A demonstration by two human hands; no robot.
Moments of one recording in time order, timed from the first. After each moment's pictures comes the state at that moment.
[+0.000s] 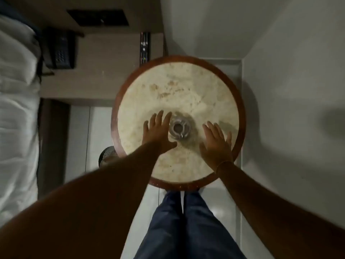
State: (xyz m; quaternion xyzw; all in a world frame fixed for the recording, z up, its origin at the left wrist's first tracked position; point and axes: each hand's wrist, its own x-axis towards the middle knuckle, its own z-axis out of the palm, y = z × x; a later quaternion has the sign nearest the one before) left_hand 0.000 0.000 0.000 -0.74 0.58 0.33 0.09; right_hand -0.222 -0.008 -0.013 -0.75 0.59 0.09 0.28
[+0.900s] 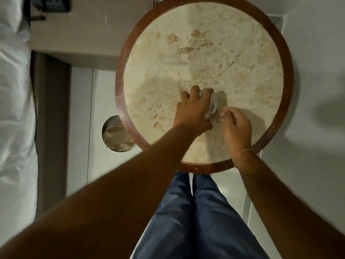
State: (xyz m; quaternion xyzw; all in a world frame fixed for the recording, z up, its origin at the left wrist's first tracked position) left_hand -0.038 0.016 -0.051 -0.74 0.60 0.32 0.00; right_hand -0.182 0.021 -0.054 -0.44 0.72 -0.17 0.51
